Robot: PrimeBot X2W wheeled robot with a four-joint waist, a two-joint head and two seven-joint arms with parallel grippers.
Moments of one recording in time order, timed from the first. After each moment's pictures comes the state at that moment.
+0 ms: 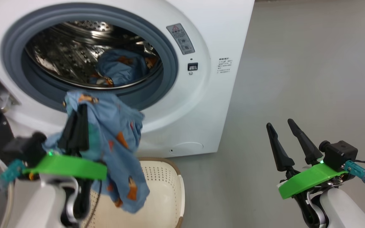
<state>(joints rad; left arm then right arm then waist) -0.36 0.24 -0.31 0.16 -0.68 0.05 -0.20 -0.26 -0.18 0.25 0.33 0.47 0.13 -0.25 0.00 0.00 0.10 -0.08</state>
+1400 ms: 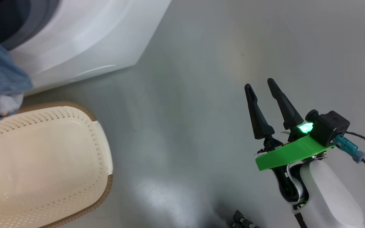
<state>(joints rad) -1.39 0.38 -0.11 0.81 -0.49 0.01 -0.26 -0.39 -0.06 0.25 0.22 0.43 0.13 -0.25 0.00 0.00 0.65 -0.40</state>
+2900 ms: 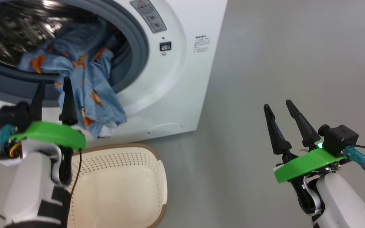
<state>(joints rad) -0.67 0.14 -0.06 0.73 -0.39 -0.11 -0.26 -0.33 -0.15 0.23 0.32 0.44 0.13 -0.25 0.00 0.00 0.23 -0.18</state>
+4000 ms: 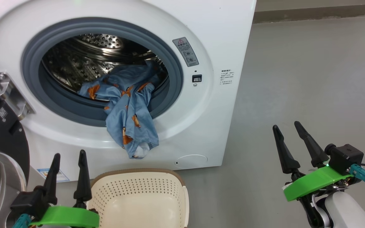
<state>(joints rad) -0.13 0.09 -0.04 0.26 -0.35 -0.08 -0.26 -0.23 -0.18 0.21 0.31 0.44 0.13 -0.25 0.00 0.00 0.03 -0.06</state>
